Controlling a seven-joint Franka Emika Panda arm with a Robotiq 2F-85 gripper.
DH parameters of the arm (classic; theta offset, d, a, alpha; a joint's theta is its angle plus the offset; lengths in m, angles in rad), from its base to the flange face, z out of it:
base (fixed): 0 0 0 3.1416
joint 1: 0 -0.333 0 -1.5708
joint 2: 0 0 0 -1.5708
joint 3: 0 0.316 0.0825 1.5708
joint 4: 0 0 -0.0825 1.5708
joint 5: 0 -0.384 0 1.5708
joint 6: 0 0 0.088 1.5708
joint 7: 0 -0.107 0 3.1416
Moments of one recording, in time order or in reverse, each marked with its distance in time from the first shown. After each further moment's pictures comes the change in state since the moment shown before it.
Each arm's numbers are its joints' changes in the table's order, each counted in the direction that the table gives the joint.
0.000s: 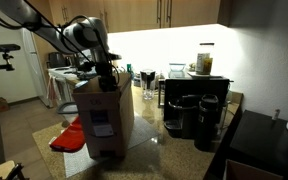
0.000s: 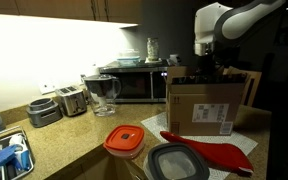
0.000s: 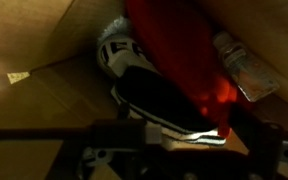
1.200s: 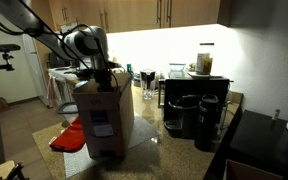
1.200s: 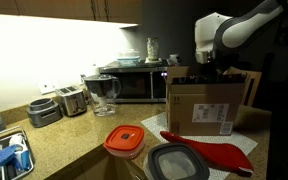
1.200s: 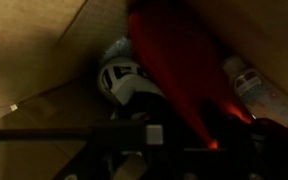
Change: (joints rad) arm 0.000 -0.022 -0.006 -0.047 0.001 -0.001 0.000
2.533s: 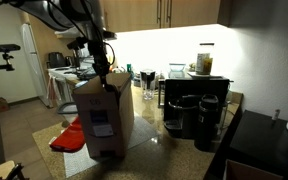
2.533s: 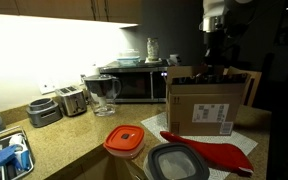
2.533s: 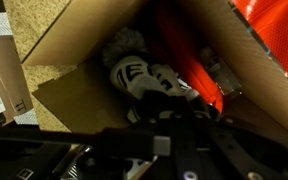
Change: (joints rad) arm 0.000 0.161 -0.003 0.127 -0.073 0.211 0.150
